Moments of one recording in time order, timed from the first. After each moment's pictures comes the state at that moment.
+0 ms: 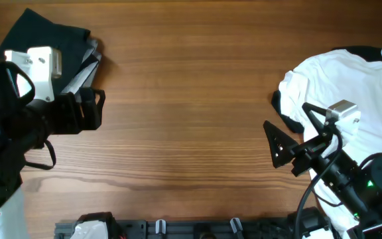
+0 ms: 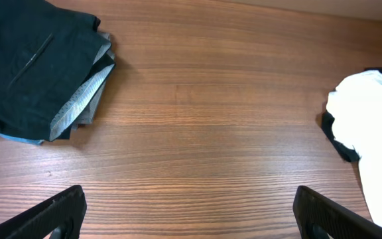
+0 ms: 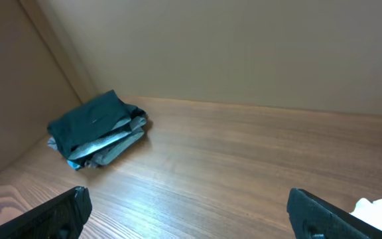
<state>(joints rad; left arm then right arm) 0.08 1.19 1.83 -1.49 0.24 -0.03 0.27 0.56 1.02 -0.69 -0.25 0.18</state>
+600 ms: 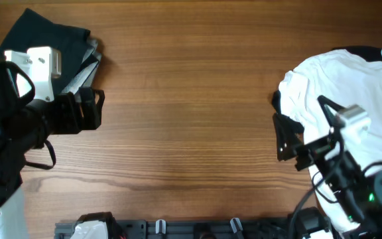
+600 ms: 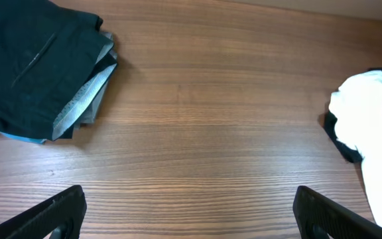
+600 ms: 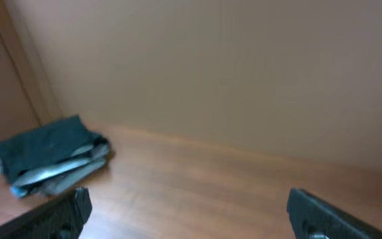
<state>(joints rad) 0.08 1.19 1.83 -1.49 0.24 -0.03 0.27 0.43 0.86 -0.48 -0.13 0.04</state>
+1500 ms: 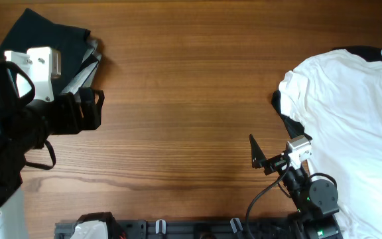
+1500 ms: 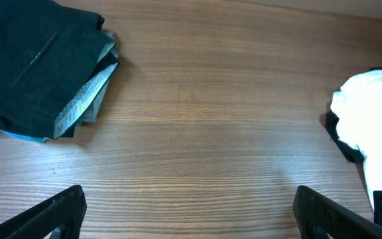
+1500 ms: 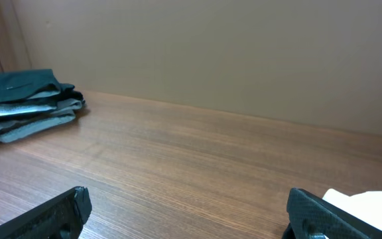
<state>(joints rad) 0.08 1.19 1.83 -1.49 0.23 -0.03 0.27 0.02 0.01 0.00 -0.12 -0.01</state>
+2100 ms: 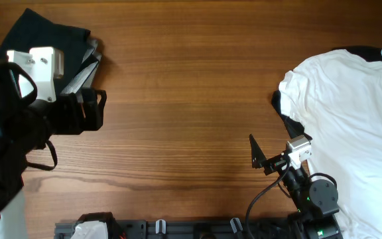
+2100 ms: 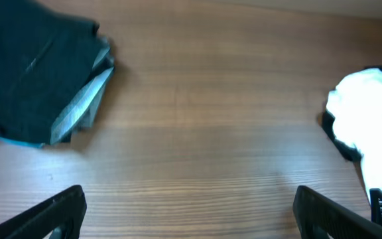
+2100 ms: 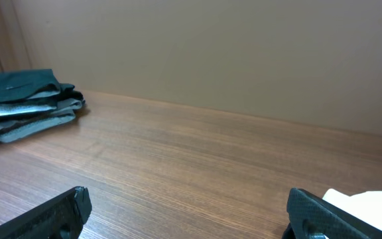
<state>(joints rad) 0.06 1.18 1.83 -1.46 0.23 -0.03 0.27 0.02 0.01 0.00 -0.12 -0.01</state>
